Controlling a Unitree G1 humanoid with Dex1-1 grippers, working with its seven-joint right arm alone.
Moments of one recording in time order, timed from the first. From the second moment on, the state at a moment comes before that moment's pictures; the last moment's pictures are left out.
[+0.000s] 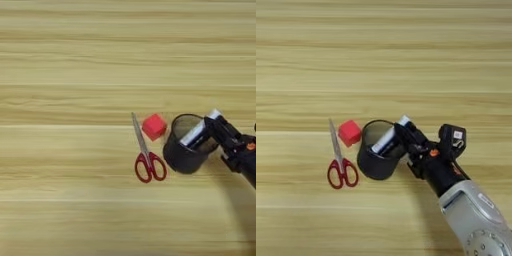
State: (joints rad) arm 0.28 -0.27 -0.35 -0.56 0.82 0.66 0.27
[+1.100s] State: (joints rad) arm 0.29 -0.27 -0.38 -0.62 0.83 0.67 0.26
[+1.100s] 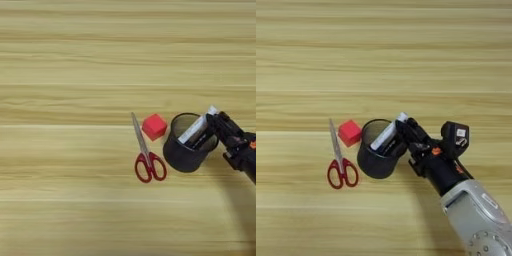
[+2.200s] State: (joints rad) arm 0.30 -0.31 -0.43 -0.72 0.94 0.67 0.22
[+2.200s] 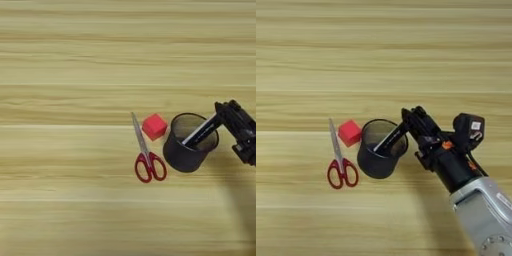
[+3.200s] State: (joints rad) arm 0.21 -0.39 -0.54 -0.75 1.10 0.67 0.11
